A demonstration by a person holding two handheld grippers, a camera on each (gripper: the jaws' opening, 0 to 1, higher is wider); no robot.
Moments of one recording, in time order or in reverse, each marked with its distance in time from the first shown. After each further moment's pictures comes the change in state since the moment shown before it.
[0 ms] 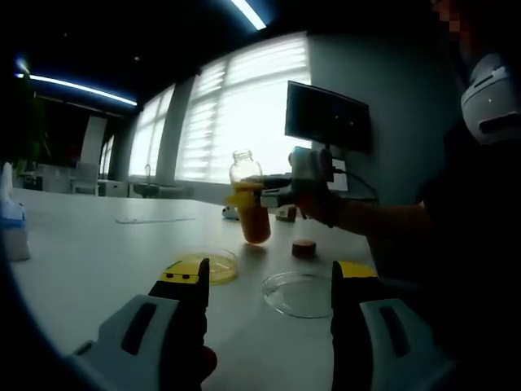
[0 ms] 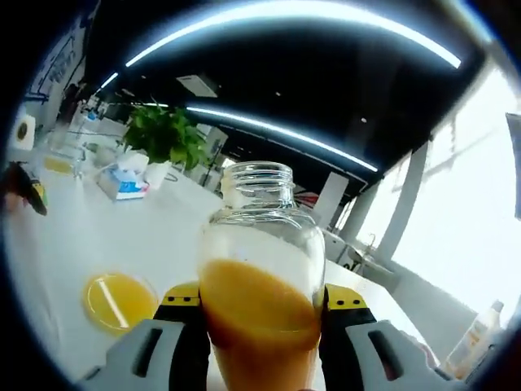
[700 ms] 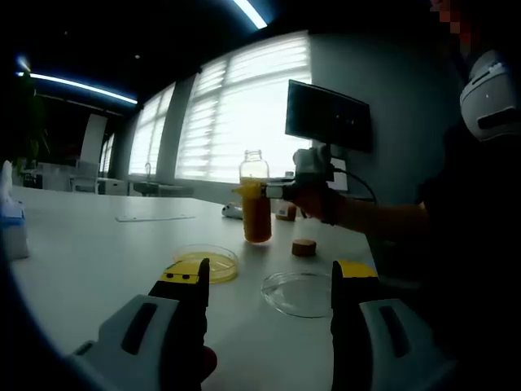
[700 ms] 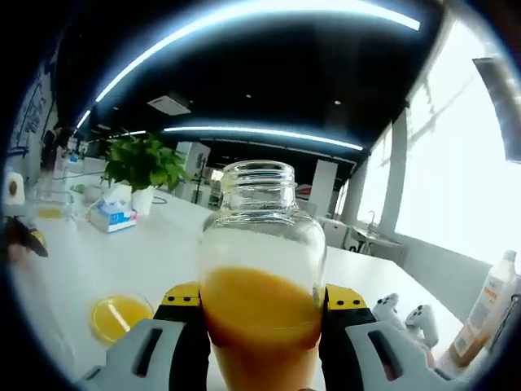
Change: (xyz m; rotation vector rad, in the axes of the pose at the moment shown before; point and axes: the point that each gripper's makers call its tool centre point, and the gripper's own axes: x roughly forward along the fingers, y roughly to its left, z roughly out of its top) left arm 0.001 -0.001 -0.001 -0.007 0.006 0.001; right arm -0.006 -0.031 -0.010 0.242 -0.005 -0.025
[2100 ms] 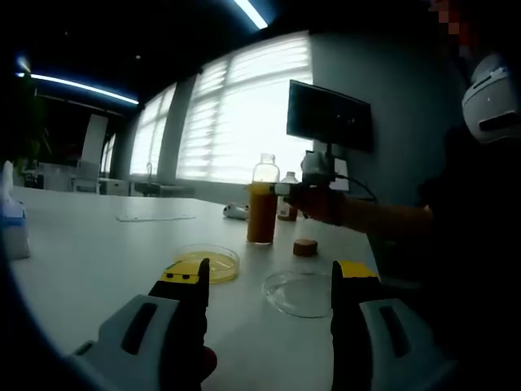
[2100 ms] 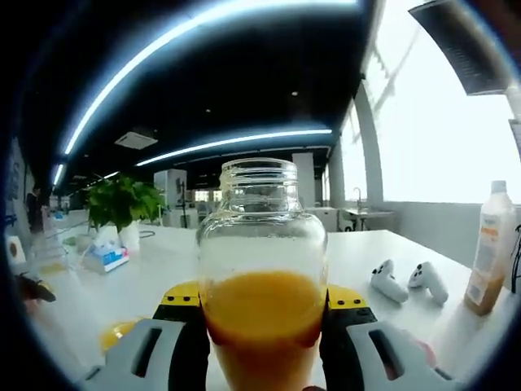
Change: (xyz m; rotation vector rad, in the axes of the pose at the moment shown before) left arm -0.001 0.003 0.000 0.001 -0.001 0.007; right arm -0.023 -0.024 -0.013 0.247 -0.017 -0.067
